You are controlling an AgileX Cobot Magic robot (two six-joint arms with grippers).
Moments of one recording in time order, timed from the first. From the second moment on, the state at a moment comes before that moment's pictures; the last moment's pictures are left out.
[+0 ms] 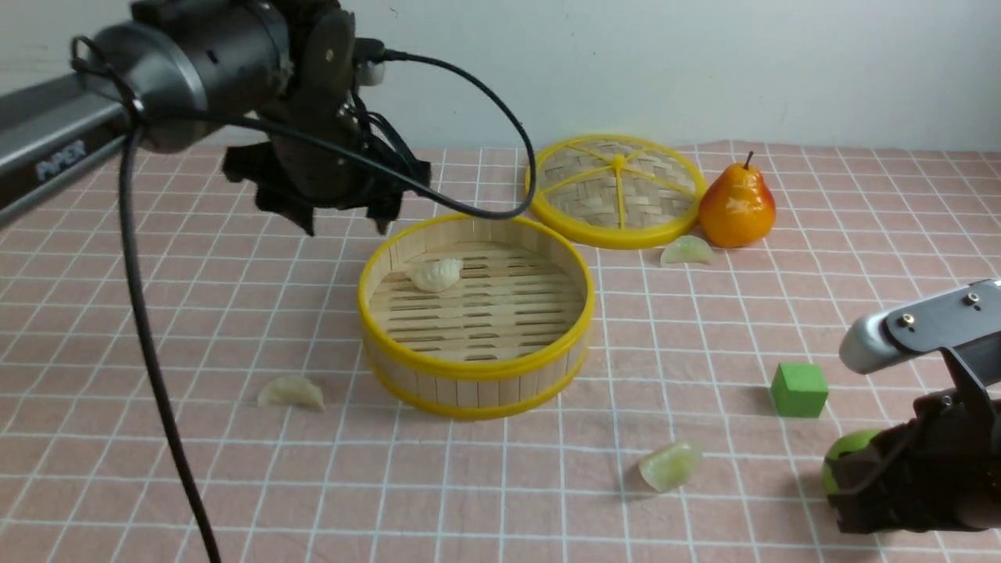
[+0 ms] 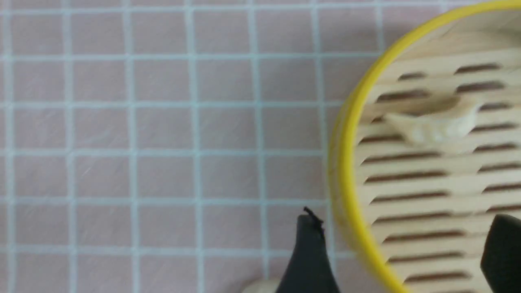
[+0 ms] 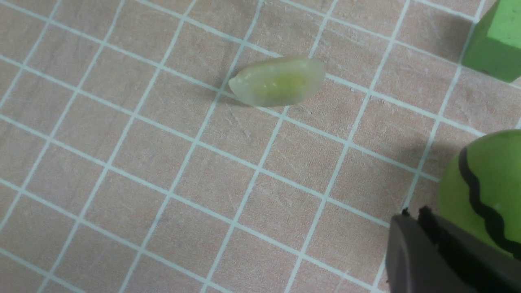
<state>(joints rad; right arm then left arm) 0.32 1.11 -0.66 0.20 0.53 -0.11 -0.38 1.96 -1.82 0.26 1.08 -0.43</state>
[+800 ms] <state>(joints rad) 0.32 1.14 -0.66 0.24 0.52 -0.11 -0.29 1.87 -1.19 0.17 0.52 -0.91</state>
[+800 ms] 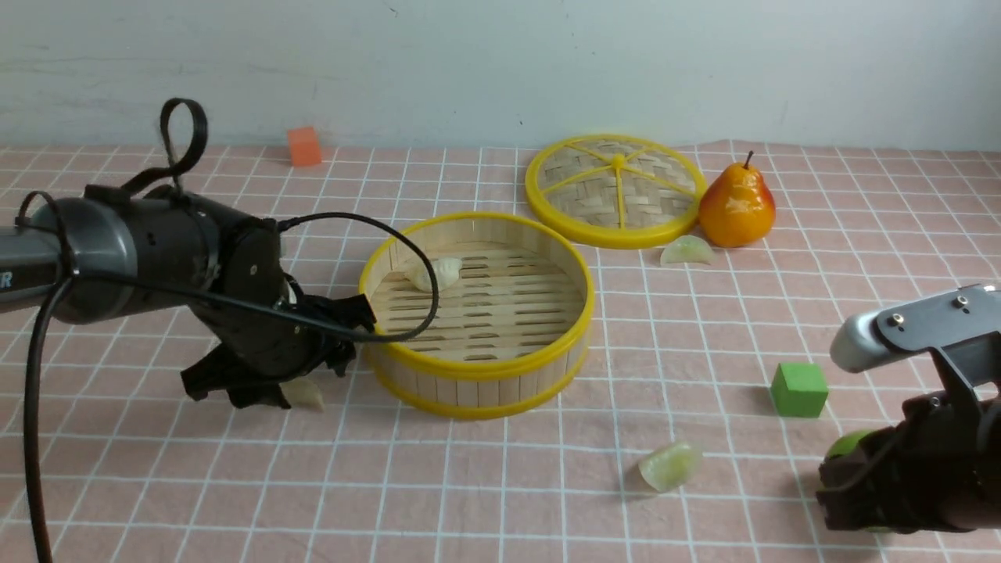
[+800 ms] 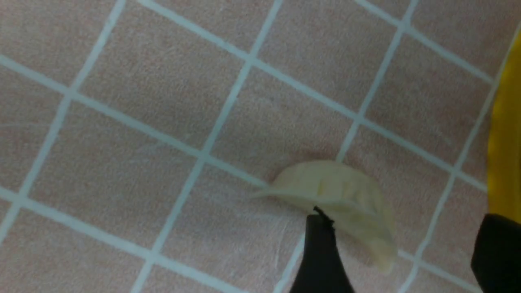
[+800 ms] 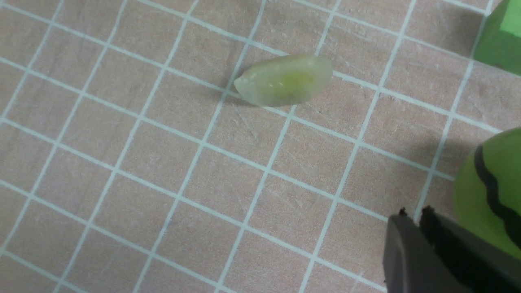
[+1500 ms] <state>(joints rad) 0.32 1.15 -0.66 0.25 0.51 -0.11 -0.33 1.77 -1.28 0.18 0.56 -0.65</state>
